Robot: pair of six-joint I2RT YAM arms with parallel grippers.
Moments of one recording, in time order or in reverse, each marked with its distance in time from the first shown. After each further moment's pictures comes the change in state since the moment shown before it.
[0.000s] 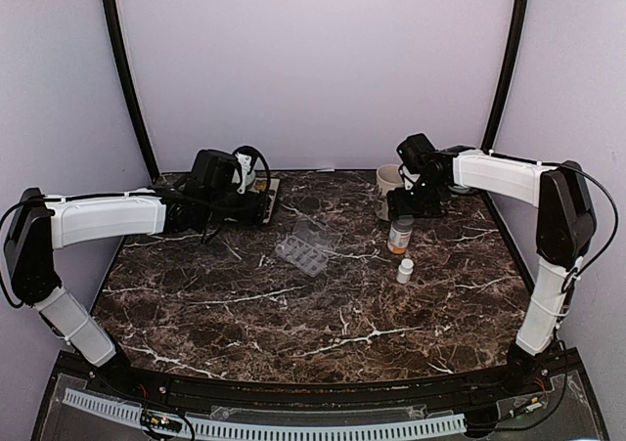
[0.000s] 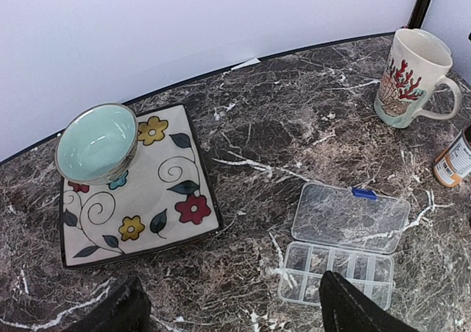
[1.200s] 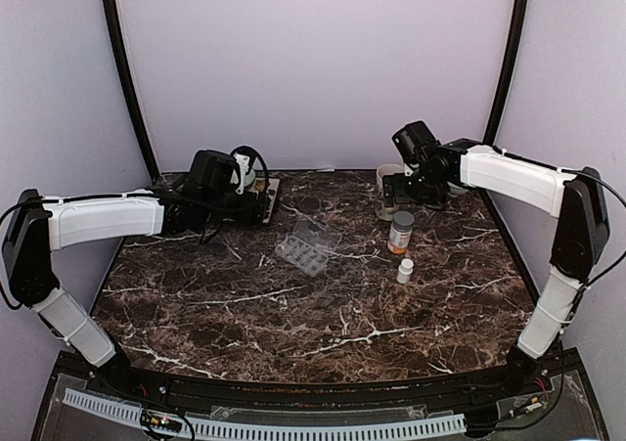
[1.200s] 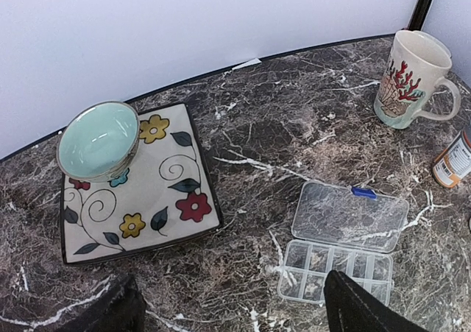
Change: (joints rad) left arm 0.000 -0.014 -0.012 -0.001 -0.002 -0.006; right arm 0.100 -0.109 0.016 0.025 0.215 0.055
